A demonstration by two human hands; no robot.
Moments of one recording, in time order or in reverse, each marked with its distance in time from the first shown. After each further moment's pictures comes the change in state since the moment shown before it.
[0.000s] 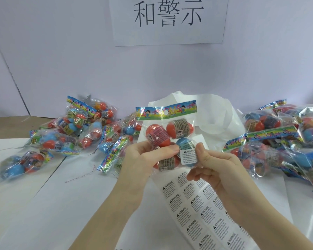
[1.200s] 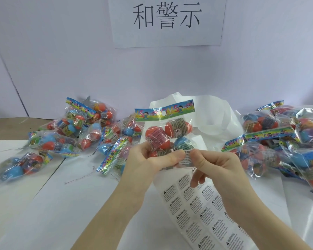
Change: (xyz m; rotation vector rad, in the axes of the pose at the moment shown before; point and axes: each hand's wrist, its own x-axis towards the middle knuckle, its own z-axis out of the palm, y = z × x) left_hand -0.002 0.001 0.003 -0.023 -0.037 0.016; right_hand 0.001 0.005 -0.001 -0.193 0.040 -0.191
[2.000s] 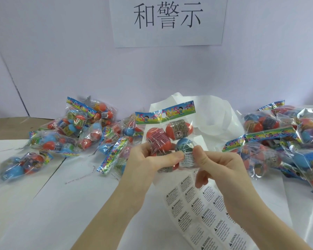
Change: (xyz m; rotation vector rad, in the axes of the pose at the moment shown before) left_hand 0.003 -0.004 -0.003 0.023 -0.009 -0.025; right_hand 0.000 -0.001 0.000 -0.027 0.031 0.018
